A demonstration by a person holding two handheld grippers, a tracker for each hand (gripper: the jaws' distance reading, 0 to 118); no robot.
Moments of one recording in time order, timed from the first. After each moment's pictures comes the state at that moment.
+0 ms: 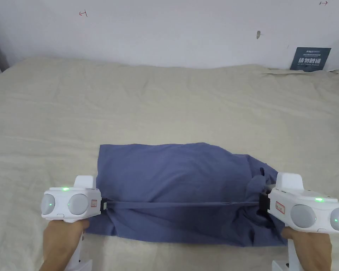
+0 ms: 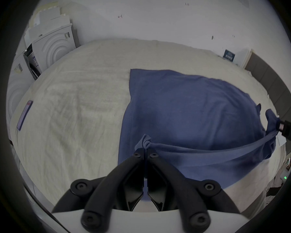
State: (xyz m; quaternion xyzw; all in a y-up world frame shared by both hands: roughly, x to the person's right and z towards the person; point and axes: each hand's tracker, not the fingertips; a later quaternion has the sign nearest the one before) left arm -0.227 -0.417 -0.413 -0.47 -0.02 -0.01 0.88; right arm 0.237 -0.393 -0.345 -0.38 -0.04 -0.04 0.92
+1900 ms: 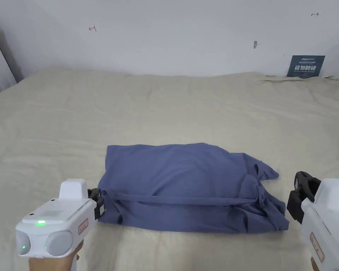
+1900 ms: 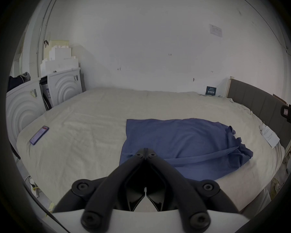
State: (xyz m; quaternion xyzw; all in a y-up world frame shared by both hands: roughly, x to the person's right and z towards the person) left arm -0.223 -0.334 -0.266 -0.30 -0.05 0.00 0.95; right arm 0.212 -0.281 -0.159 -0.12 -0.07 0.00 0.99
